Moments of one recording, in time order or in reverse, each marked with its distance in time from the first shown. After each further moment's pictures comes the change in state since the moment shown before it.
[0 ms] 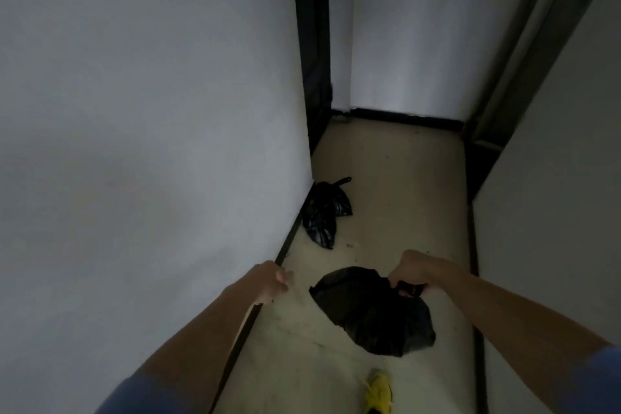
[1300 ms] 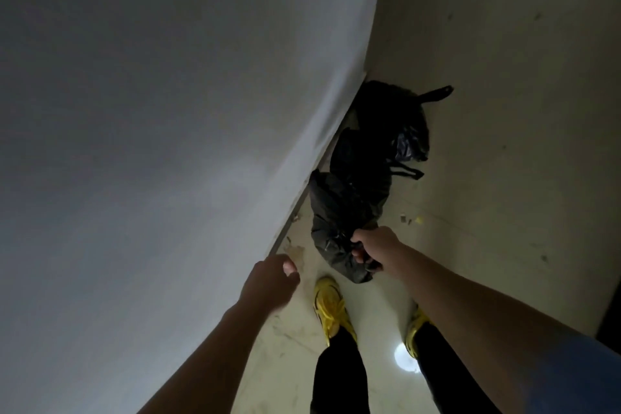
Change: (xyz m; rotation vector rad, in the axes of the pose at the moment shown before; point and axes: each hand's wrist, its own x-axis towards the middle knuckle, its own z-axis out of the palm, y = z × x) left_hand 0.645 -0.068 -0.064 -0.162 -0.107 -0.335; right_hand 0.710 -0.224 -0.001 0.446 -0.244 0.377
